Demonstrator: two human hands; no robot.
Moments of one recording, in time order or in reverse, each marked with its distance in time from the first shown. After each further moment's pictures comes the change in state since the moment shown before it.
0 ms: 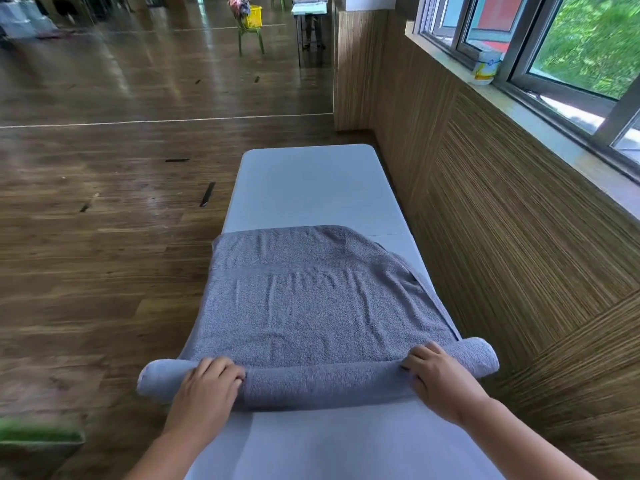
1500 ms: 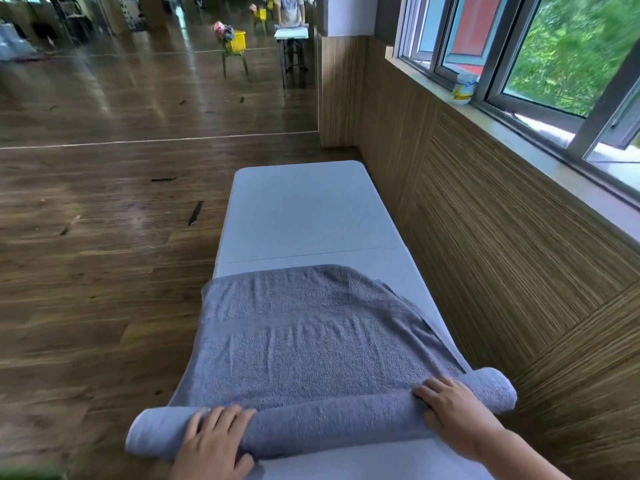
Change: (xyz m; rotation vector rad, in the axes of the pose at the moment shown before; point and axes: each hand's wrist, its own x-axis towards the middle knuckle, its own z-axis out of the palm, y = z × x) left_hand -0.033 0.003 0.002 -0.073 -0.287 0.029; right_hand -0.028 -0.004 0.029 0.016 -0.055 0.146
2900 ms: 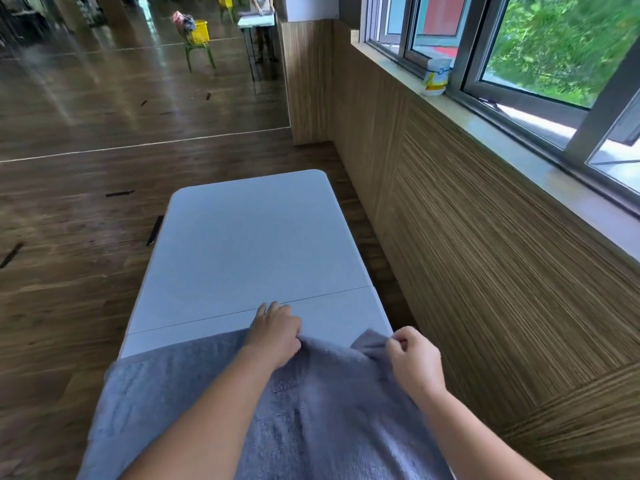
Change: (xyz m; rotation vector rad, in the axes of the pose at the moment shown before) left_hand 0.404 0.145 -0.062 0.230 -0.088 0.068; right_hand 0.201 0.101 -0.060 0.766 0.351 0.779
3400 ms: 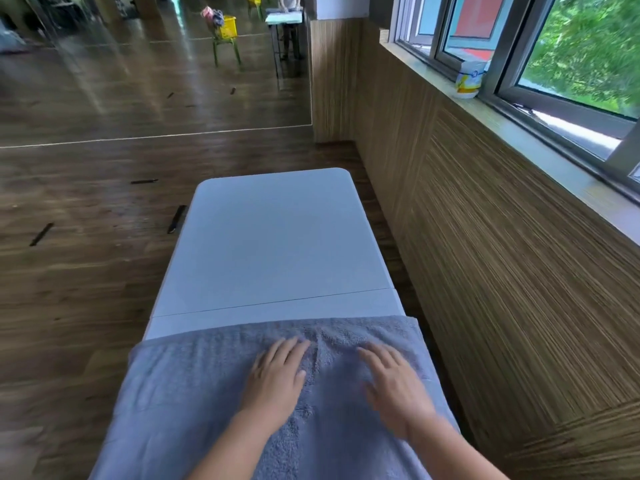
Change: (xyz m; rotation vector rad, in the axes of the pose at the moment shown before) left_hand -0.079 -0.021 0.086 -0.214 0.190 -0.047; right_hand -0.019 0.021 0.054 -0.557 -0.277 -0.706
